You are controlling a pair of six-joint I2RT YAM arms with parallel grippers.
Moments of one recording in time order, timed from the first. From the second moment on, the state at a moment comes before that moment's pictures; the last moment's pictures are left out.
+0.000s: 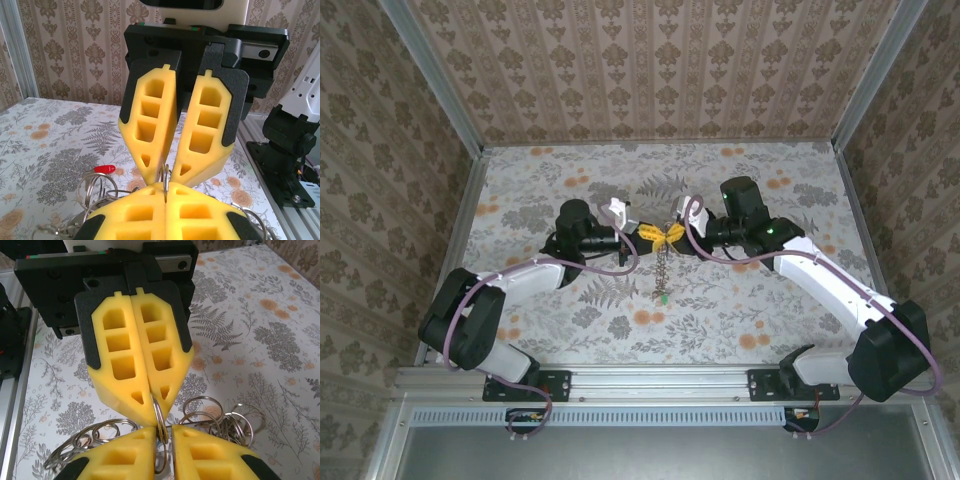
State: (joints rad) left arm -0.59 1.49 0.72 0.71 1.02 -0.02; right arm 0.46 1.30 1.03 -0.36 -0.66 -0.47
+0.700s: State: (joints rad) left arm -0.61 1.41 0.80 0.30 0.95 0.26; right arm 0.54 1.38 1.24 -0.73 -0.47 -0.60
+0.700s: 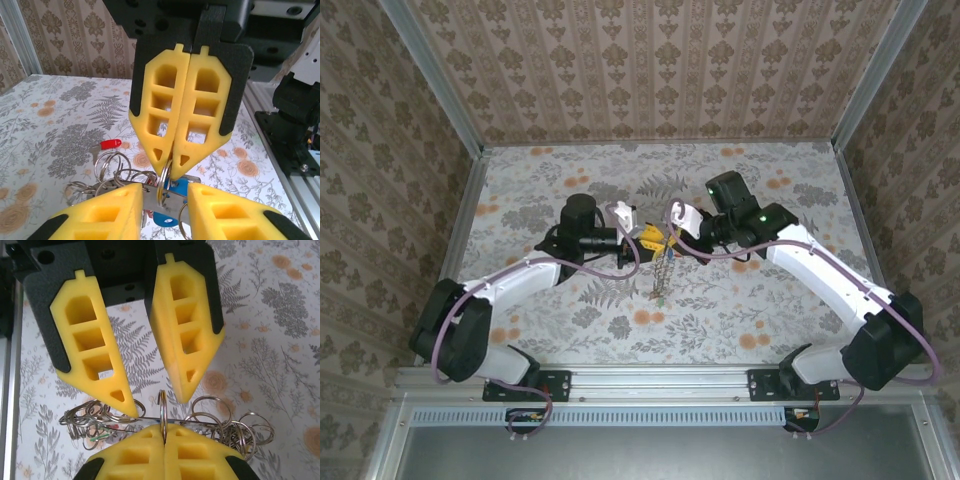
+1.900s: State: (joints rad) left arm -0.63 1.41 0.80 0.24 0.96 0.30; right arm 0.60 1.46 1.40 -0.94 -0.37 -0.68
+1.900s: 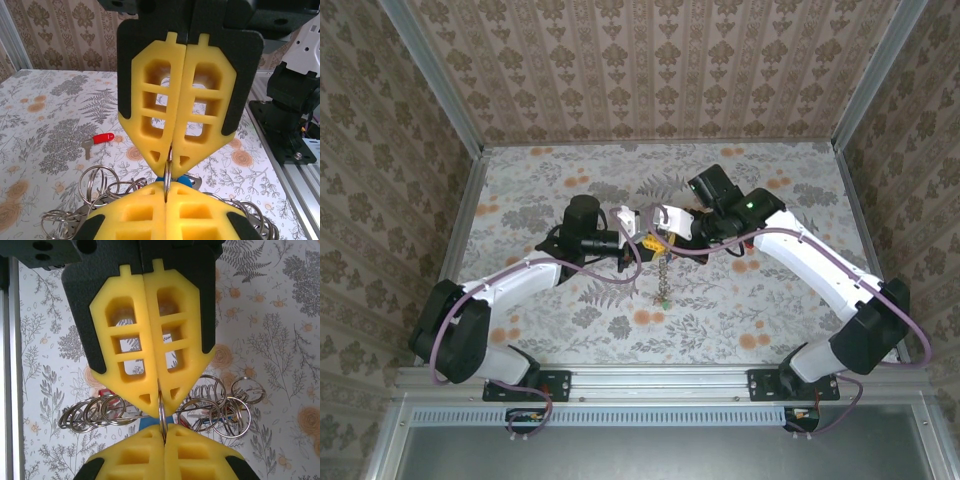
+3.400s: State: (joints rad) left arm -0.61 1.47 0.71 0.71 1.00 -0.01; right arm 0.46 1.25 1.07 -0.46 -0.66 -0.52
